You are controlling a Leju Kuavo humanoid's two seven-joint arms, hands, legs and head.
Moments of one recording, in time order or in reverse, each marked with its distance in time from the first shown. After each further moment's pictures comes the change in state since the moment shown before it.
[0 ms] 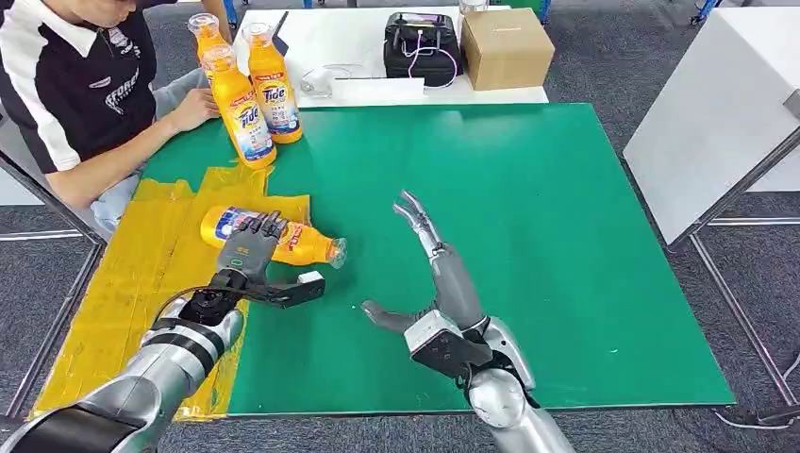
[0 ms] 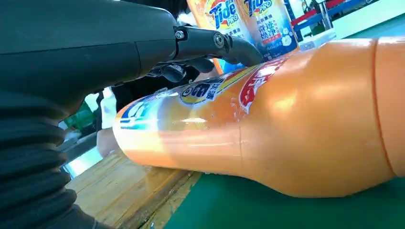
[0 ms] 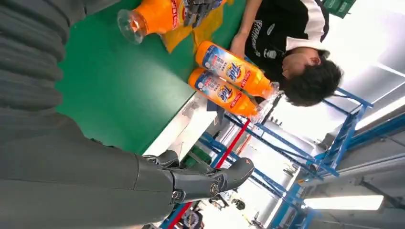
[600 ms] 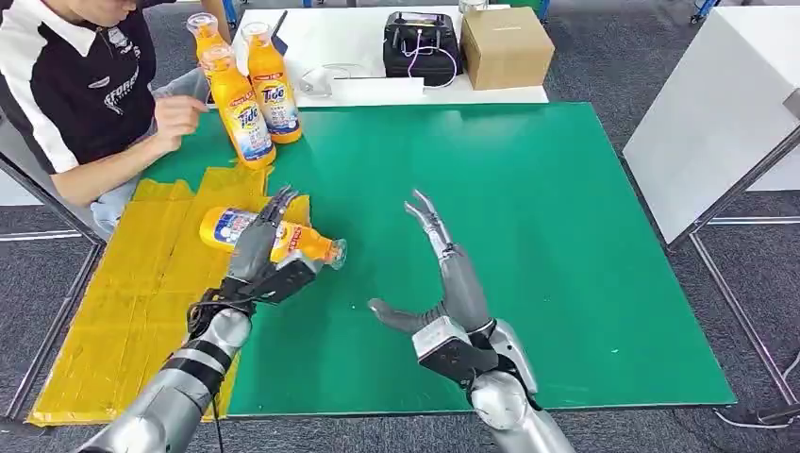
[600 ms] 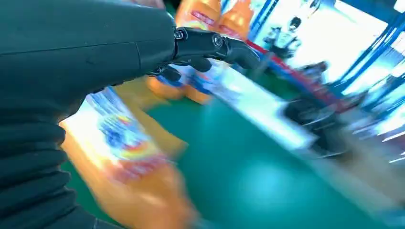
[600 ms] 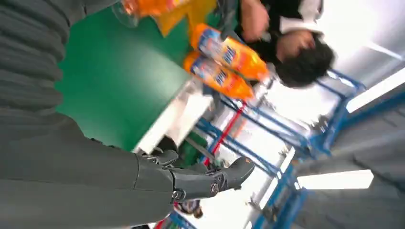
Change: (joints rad) left arm 0.216 -0.064 0.115 -0.392 0.906 -0.009 -0.567; right arm 0.021 -0.006 -0.011 -0.010 -0.016 -0.084 -0.061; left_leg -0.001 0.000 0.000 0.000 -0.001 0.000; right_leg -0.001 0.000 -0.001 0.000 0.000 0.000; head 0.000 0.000
